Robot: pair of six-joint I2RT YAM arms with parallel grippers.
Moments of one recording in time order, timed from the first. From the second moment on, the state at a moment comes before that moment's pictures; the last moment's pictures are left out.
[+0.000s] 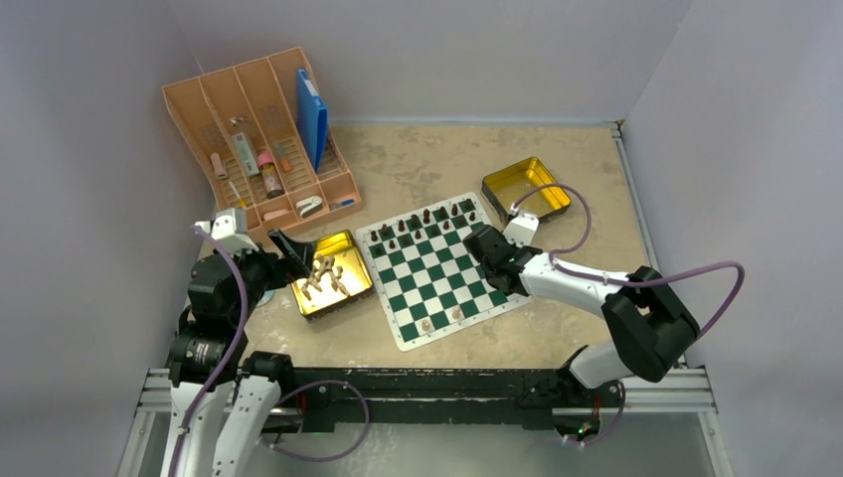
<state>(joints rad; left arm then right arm) -0.10 0.41 0.77 -0.66 0.06 -0.49 0.71 1.45 0.74 -0.36 0.69 0.96</state>
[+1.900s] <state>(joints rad) -0.18 0.38 0.77 -0.66 0.05 -0.49 0.71 1.42 0.81 -0.56 0.76 1.08</state>
